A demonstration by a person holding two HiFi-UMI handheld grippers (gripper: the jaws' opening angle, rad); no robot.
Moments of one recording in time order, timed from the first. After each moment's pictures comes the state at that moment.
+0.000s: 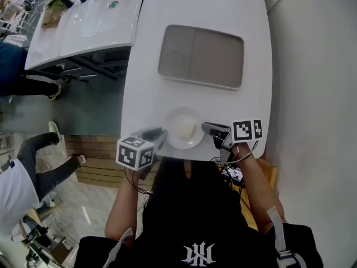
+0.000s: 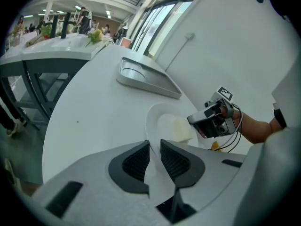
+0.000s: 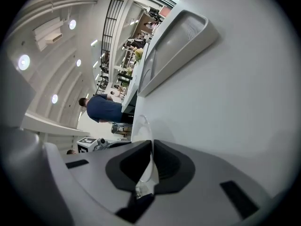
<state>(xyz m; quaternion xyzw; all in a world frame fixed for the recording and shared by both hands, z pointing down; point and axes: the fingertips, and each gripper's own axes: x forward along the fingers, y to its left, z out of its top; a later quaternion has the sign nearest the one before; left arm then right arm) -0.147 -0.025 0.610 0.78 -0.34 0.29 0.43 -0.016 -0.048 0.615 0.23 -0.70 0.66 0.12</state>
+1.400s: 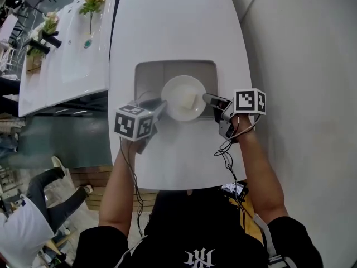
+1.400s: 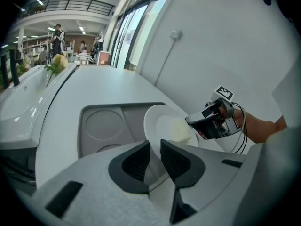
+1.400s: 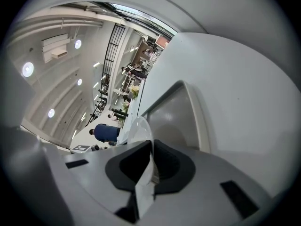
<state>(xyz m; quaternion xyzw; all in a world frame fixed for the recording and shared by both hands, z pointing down) -0.039 -0.262 0.560 0.85 -0.29 0.31 0.32 0.096 -0.263 0.573 0.34 -0.70 0.63 0.02</state>
